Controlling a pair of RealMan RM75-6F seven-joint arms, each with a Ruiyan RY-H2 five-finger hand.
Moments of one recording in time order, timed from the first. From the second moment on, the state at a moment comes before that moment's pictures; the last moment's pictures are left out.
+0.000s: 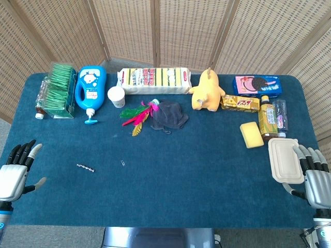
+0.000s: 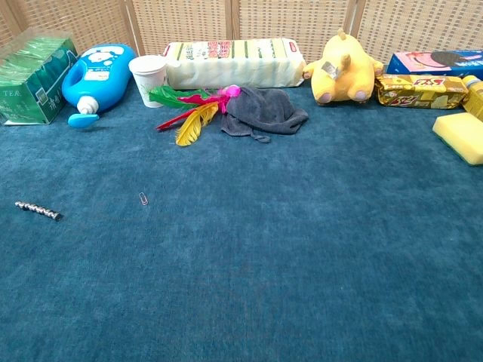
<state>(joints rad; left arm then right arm) -0.15 -1.20 0.03 -1.50 1.53 1.49 -0.01 0.06 -1.10 0.09 -1.62 -1.45 1.48 0.00</state>
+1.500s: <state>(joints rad) -0.34 -1.34 0.00 -1.37 1.48 1.14 0.21 0.07 -1.08 0.07 -1.64 -1.47 1.45 0.03</state>
